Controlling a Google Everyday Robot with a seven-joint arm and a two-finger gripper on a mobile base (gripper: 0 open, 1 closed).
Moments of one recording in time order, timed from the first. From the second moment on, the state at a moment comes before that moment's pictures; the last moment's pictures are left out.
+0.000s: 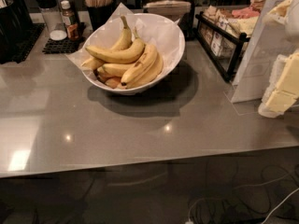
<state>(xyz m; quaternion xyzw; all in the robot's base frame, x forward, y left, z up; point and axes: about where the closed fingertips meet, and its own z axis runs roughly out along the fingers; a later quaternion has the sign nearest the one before) 0.436 -0.205 1.012 -0.60 0.77 -0.07 0.21</state>
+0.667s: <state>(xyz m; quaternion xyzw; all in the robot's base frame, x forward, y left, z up) 0.438 -0.202 1.017 -0.61 0.76 -0.07 0.22</state>
